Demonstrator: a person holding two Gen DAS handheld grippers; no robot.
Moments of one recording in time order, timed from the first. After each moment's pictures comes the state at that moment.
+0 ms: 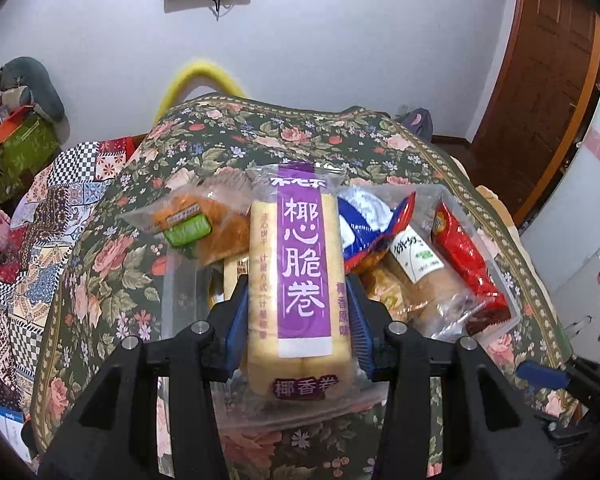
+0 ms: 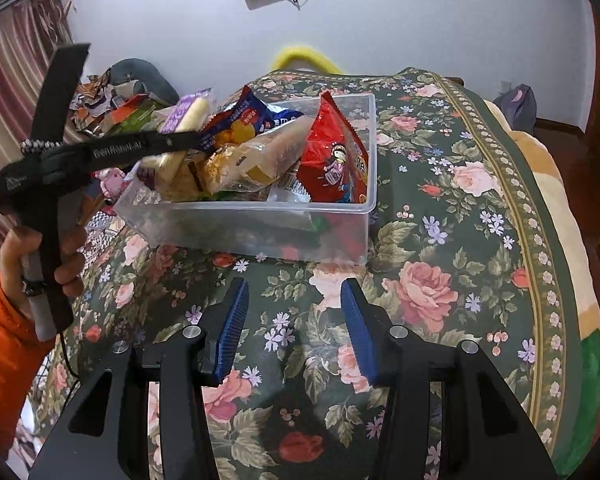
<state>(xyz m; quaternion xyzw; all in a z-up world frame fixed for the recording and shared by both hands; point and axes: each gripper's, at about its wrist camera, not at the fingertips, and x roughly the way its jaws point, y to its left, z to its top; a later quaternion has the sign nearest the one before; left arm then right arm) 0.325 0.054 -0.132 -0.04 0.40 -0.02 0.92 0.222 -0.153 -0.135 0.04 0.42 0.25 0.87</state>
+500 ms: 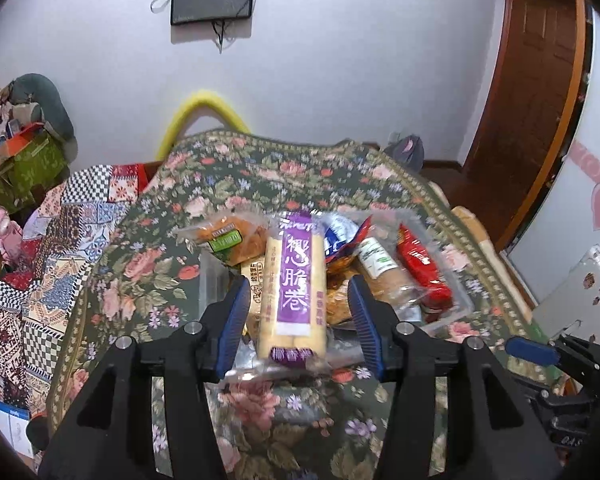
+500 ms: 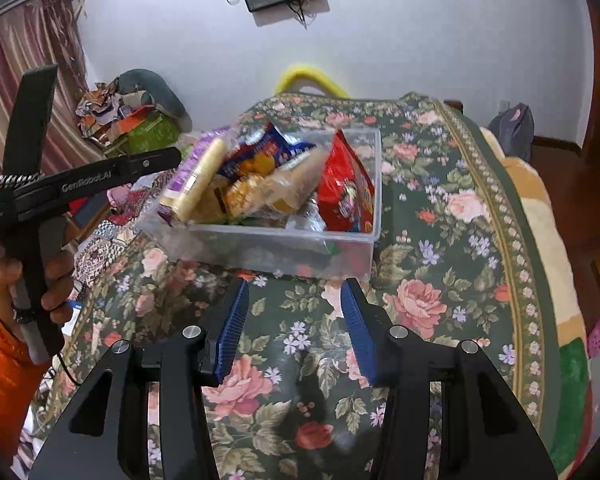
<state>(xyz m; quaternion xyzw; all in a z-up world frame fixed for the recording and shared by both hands) 0.259 0.053 -0.074 -0.04 0.34 -0.02 0.94 0.200 -0.154 -0.096 0.03 0.38 0.25 0.89</state>
